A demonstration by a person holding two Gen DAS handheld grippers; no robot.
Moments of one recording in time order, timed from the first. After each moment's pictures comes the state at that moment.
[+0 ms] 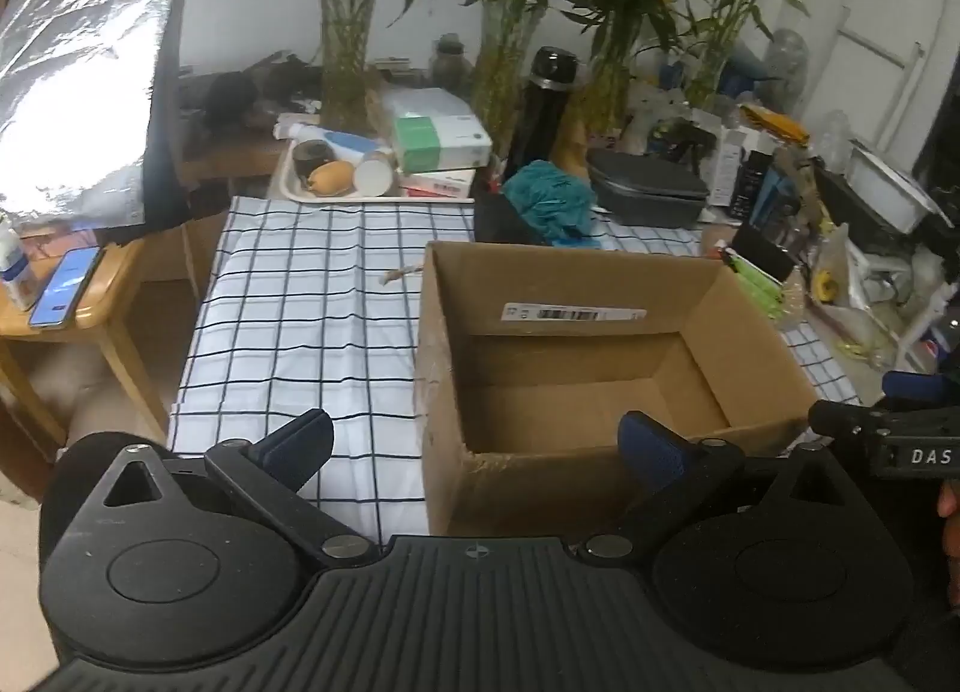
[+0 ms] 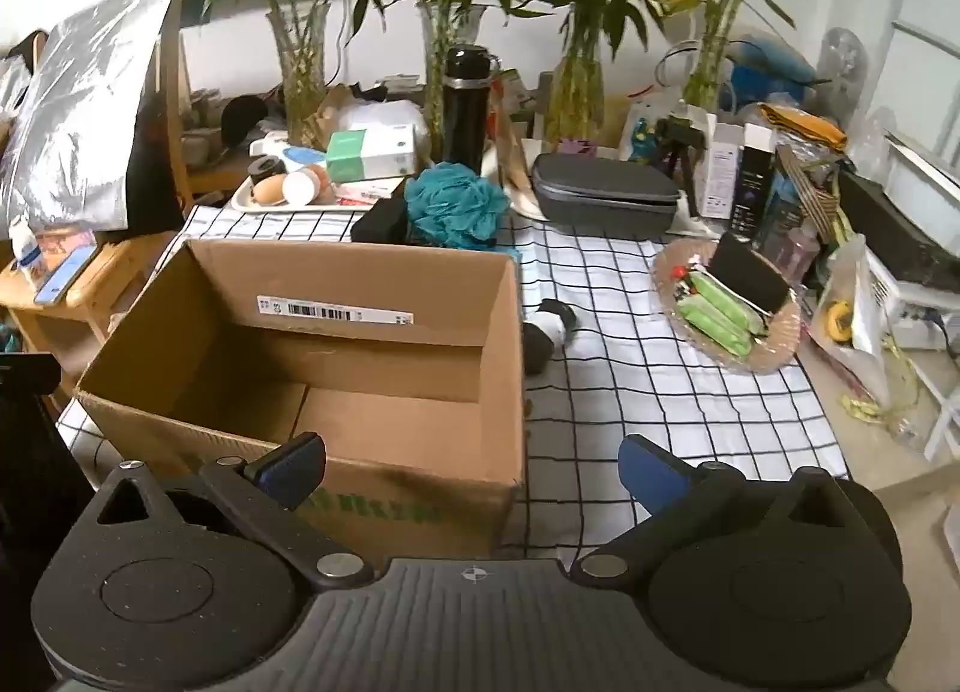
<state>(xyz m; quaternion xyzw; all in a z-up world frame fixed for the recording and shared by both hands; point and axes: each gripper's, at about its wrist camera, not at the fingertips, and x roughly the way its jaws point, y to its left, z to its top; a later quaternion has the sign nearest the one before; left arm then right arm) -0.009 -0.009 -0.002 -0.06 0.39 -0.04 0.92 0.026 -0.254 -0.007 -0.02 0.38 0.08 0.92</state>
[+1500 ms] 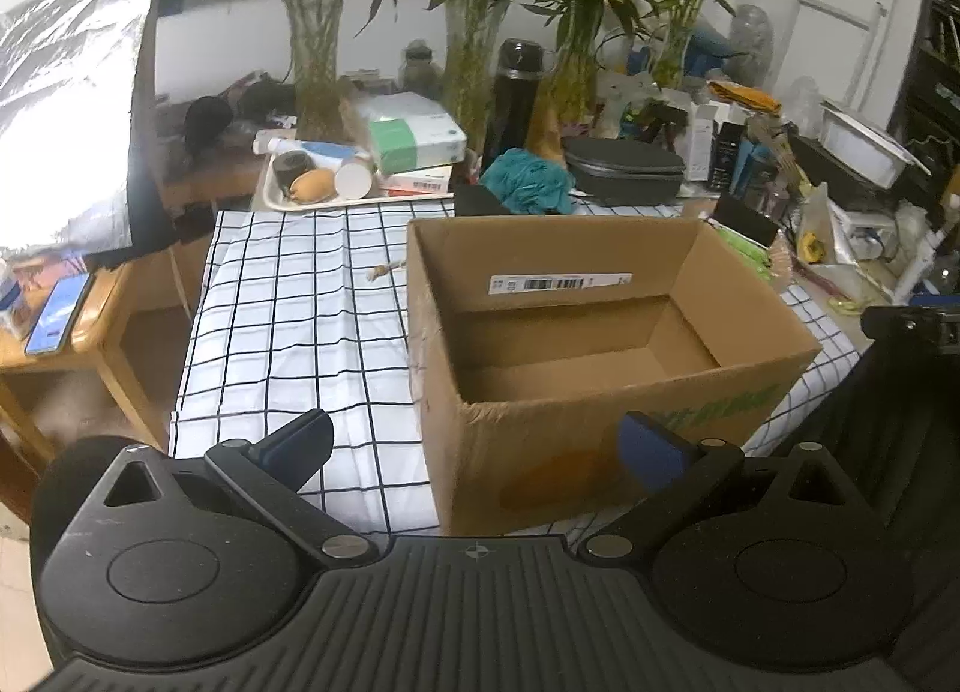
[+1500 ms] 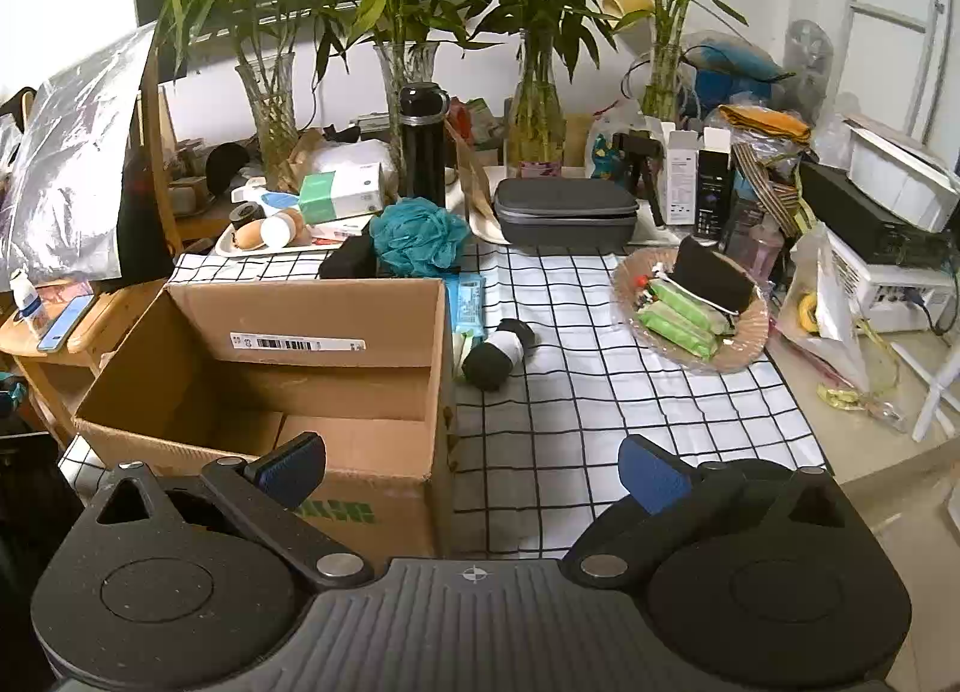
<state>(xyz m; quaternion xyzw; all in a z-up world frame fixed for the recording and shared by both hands) -0.023 -0.006 -0.014 -0.02 0.38 -0.06 0.92 0.011 -0.299 0.003 0.01 0.35 0.07 0.93</state>
